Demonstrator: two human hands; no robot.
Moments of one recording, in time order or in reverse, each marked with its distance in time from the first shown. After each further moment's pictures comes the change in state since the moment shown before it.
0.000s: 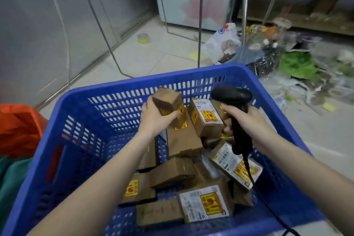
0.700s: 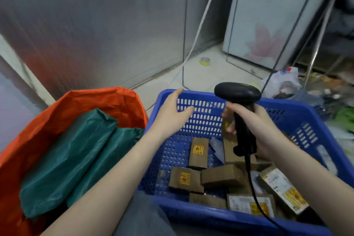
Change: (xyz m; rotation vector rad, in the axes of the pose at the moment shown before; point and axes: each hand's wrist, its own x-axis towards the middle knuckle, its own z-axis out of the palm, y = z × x) left_hand -0.126 -0.052 -0.215 -0.227 0.174 0.192; right_hand -0.134 -0.101 0.175 -0.089 -0.251 -0.221
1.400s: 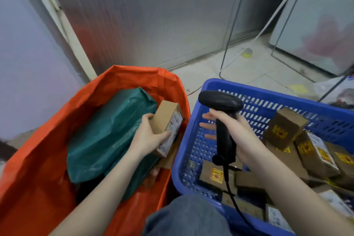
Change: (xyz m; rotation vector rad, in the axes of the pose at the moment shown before) left_hand -0.050 -0.171 -0.091 0.042 0.176 -0.479; right_hand 0.017 0.034 0.159 0.155 -0.266 0.164
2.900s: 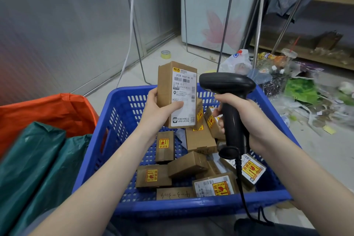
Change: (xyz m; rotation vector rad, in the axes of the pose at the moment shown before) left_hand -0.089 0.211 0.180 -0.461 -0.402 0.262; right_hand -0.126 -0.045 -0.226 0.078 0.322 -0.085
